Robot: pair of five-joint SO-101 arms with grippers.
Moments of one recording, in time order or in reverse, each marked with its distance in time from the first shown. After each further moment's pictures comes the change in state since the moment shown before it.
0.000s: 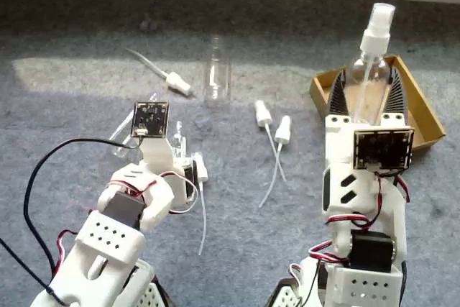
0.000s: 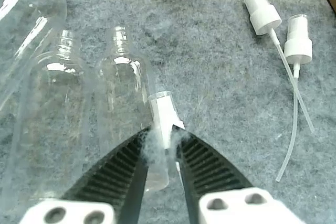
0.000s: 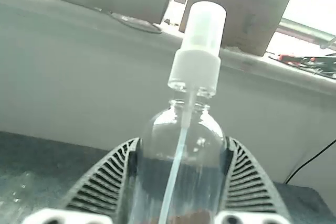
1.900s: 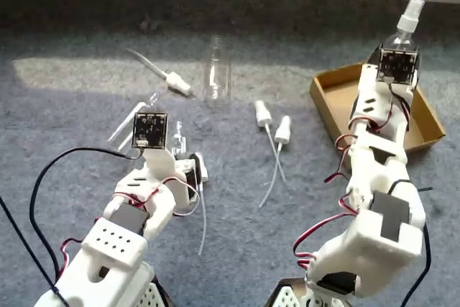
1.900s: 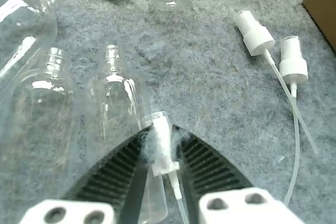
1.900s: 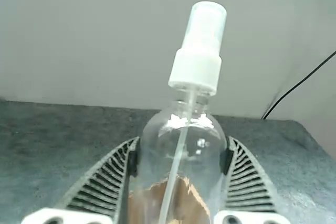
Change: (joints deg) left arm 0.0 0.0 11.0 -18.8 -0.1; right arm 12.7 88.7 -22.9 -58.4 0.0
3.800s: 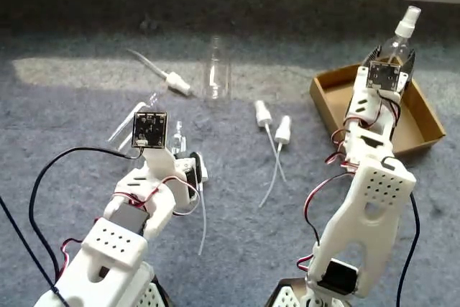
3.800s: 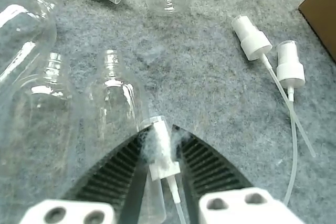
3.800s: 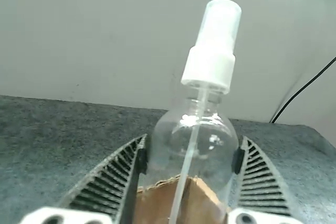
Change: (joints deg) left arm 0.0 0.0 0.1 -1.0 0.0; right arm 1.0 37.5 -29.2 -13.4 0.0
